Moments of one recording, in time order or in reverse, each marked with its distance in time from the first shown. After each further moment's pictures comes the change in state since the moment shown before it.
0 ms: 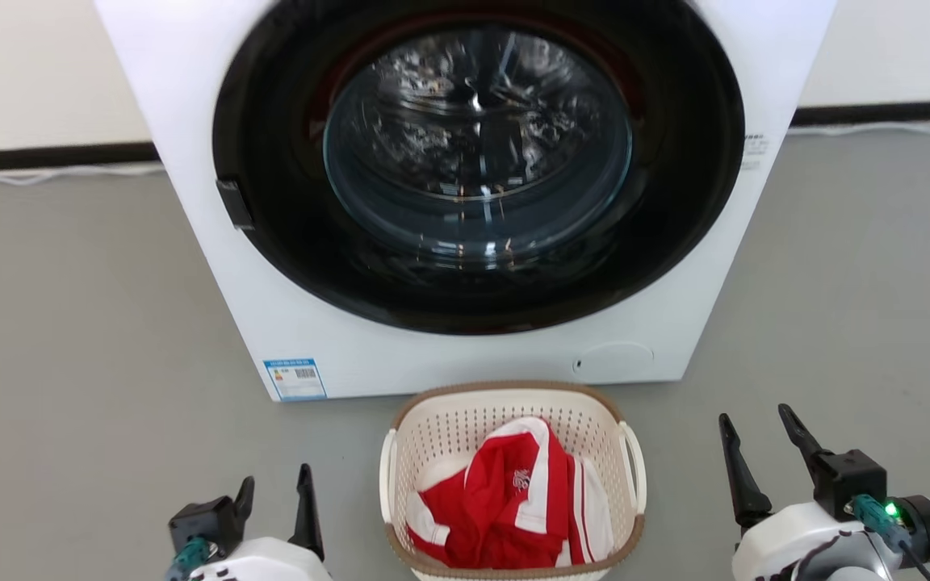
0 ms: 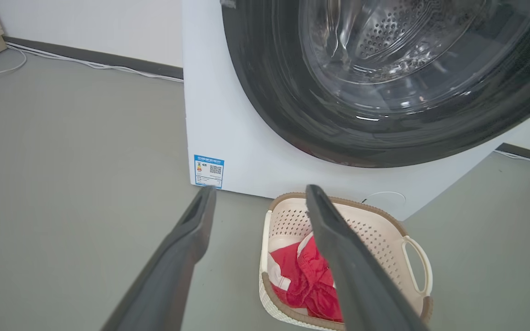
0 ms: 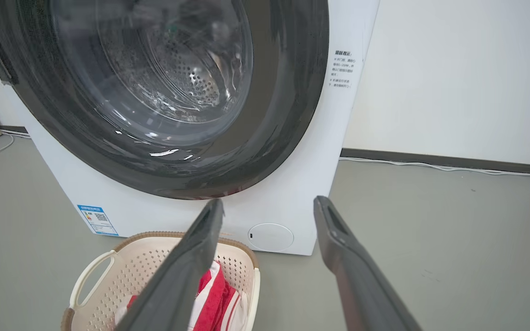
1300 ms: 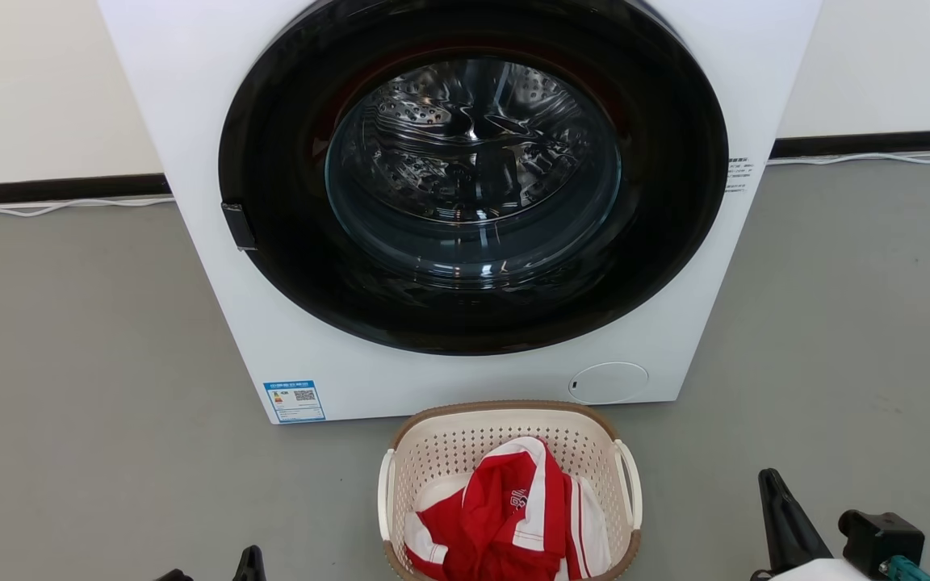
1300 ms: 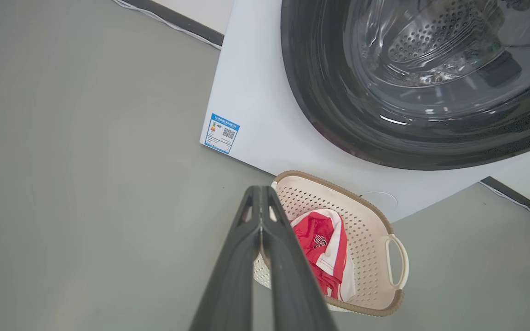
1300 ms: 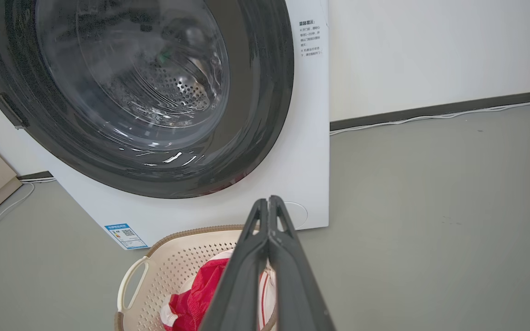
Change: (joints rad) left arm 0.164 -0.008 0.084 -0.086 -0.171 -0.018 0.048; right arm 0.164 0.018 0.003 -0.119 0.224 -0.001 0.047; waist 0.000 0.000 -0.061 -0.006
